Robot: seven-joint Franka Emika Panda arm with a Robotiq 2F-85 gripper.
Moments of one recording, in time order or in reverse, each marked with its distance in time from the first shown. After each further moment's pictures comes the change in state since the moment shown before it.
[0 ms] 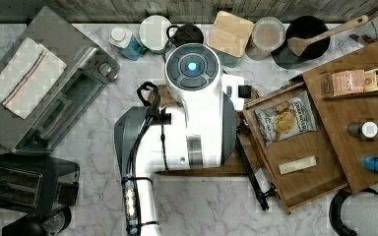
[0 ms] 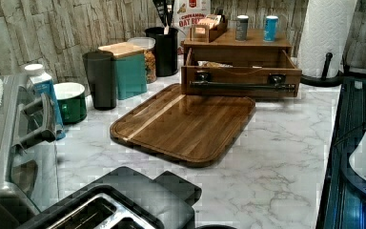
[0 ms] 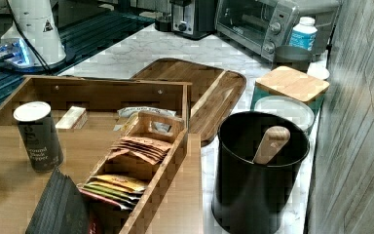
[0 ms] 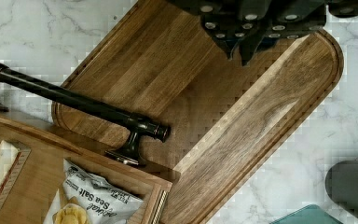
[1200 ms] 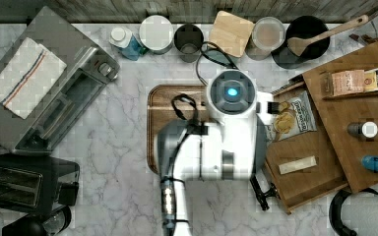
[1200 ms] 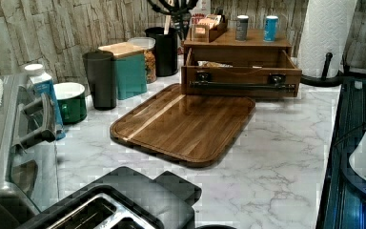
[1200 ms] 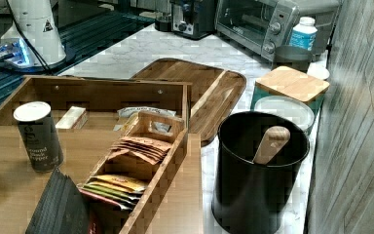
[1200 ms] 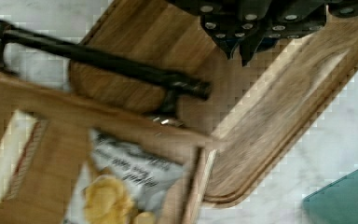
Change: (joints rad) arm -0.053 -0.052 -0.087 -0.199 -0.029 0.194 -0.075
